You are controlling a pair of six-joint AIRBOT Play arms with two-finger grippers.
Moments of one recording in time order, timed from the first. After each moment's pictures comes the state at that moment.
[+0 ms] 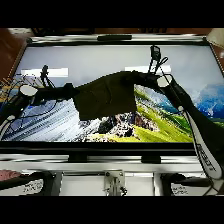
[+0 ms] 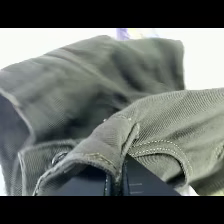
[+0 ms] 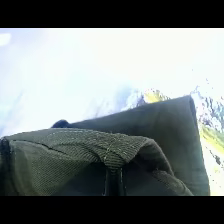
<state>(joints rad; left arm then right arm) -0.06 -1.40 1.05 0.65 -0.70 -1.34 0.25 -1.55 1.29 -0.69 0.46 1.17</state>
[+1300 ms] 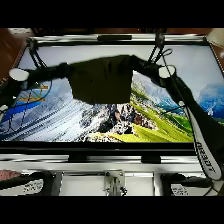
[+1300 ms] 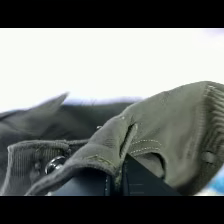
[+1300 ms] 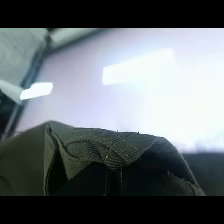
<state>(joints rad) -0.07 -1.37 1.34 0.63 -0.64 -1.14 0.27 -1.51 1.44 -0.49 0.39 1.06</state>
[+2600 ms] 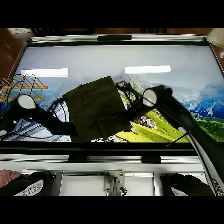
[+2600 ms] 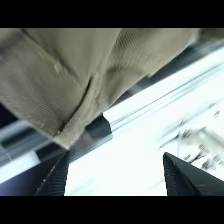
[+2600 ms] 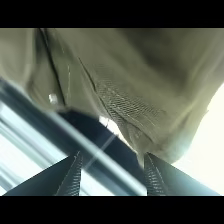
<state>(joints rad) -0.09 -1.15 0.93 1.01 -1.51 -1.32 0.52 -1.28 1.24 -1.25 1.27 1.43</state>
